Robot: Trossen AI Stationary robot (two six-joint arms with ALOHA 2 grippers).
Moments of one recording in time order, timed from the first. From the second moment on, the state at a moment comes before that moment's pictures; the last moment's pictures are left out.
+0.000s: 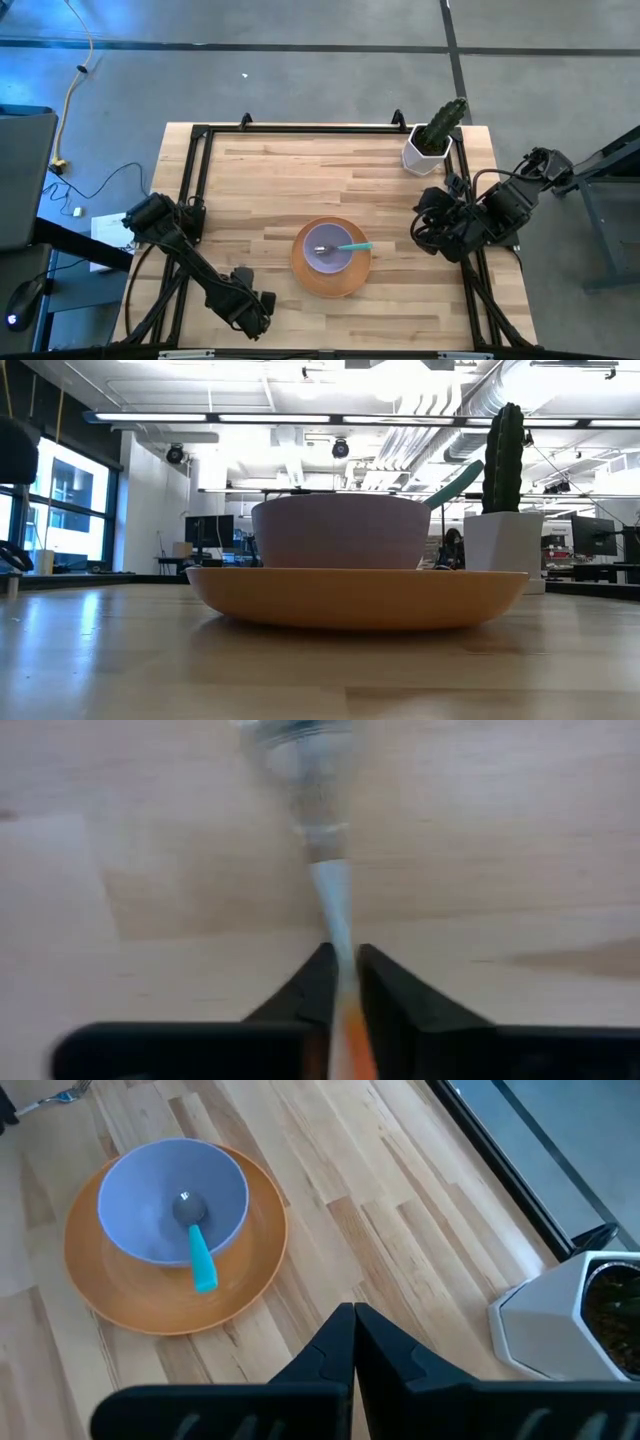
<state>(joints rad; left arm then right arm) -0.68 1.93 1.17 -0.89 -0.01 -2.26 0.62 1.30 1.57 -1.57 0.65 0.97</state>
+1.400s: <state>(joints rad) -0.40 1.81 1.30 -1.19 -0.29 -1.85 0.62 1.30 1.57 -1.56 0.63 0.96</state>
